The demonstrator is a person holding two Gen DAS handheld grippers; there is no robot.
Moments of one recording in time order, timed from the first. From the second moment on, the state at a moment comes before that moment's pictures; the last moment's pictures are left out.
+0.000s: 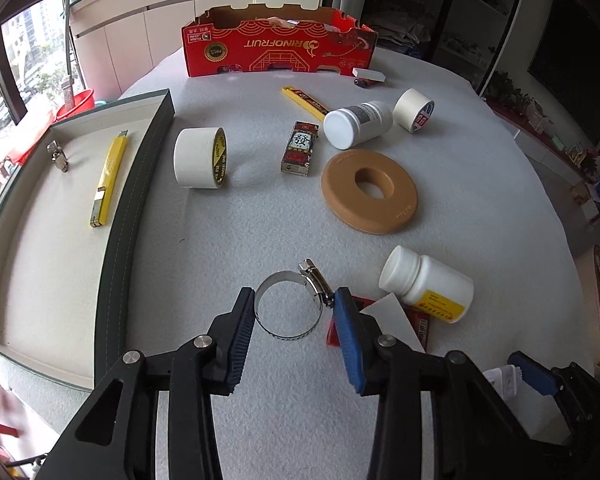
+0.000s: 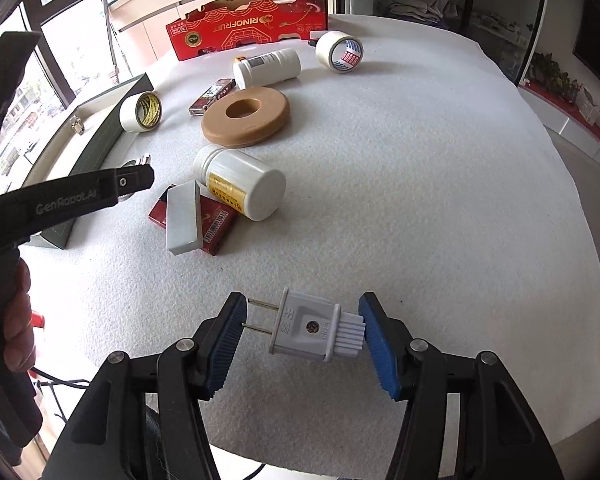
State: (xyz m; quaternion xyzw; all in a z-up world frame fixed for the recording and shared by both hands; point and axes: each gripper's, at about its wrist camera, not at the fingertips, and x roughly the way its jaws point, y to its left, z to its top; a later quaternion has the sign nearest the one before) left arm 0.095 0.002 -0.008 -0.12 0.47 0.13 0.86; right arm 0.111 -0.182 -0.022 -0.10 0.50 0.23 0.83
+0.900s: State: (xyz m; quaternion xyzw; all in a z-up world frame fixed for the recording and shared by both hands) left arm 0.024 0.010 0.023 -0.13 0.42 0.14 0.89; right arm 0.089 -0.132 0.016 -0.13 0.48 0.27 0.82
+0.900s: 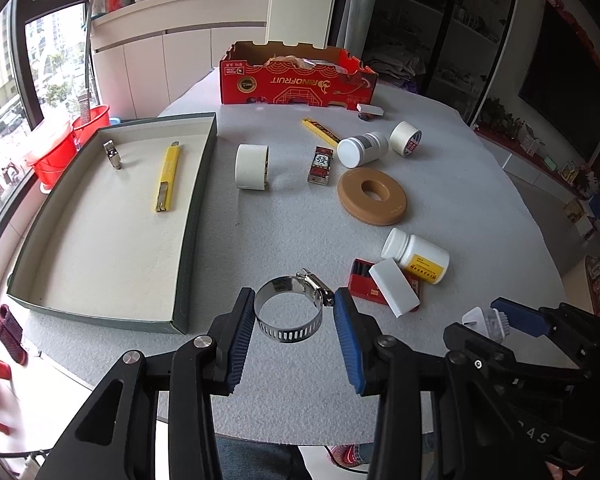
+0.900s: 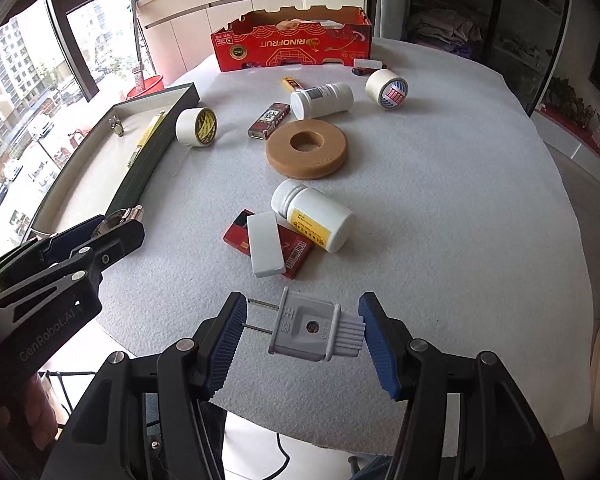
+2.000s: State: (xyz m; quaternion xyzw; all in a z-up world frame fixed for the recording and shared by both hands) left arm -0.023 0.169 0.054 -0.21 0.35 0.30 0.86; right arm 0.095 0.041 0.065 -0.17 0.46 0.40 0.78
